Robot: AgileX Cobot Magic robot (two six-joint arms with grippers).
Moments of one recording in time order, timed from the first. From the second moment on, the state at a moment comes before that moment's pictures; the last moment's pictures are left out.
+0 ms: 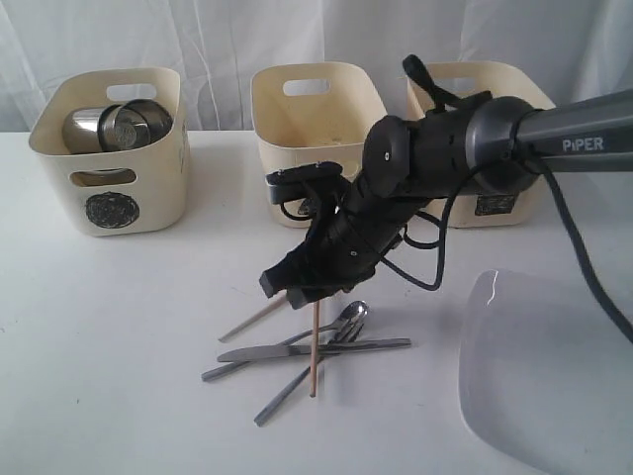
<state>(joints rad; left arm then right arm) 0.08 0.00 0.02 -0.10 0.42 0.13 0.44 1.97 -1.31 0.35 0.62 -0.27</state>
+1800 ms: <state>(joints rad) 0.08 0.00 0.02 -0.10 0.42 0.13 0.38 1.91 -1.59 1.06 0.39 -0.56</state>
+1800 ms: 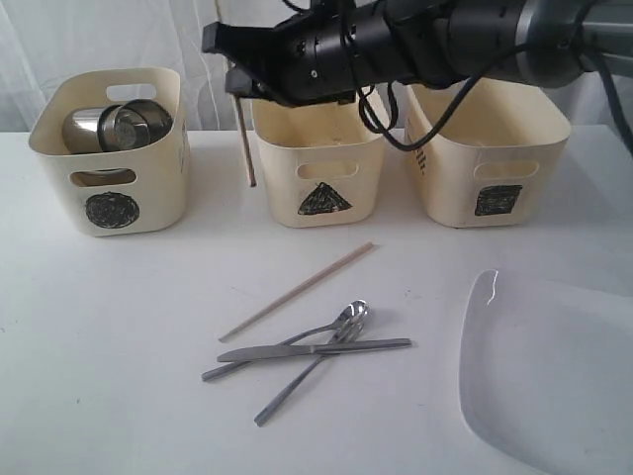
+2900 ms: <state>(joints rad) 0.08 0.00 0.02 -0.10 0.42 0.13 0.37 2.16 -1.64 0.88 -0.36 -0.52</state>
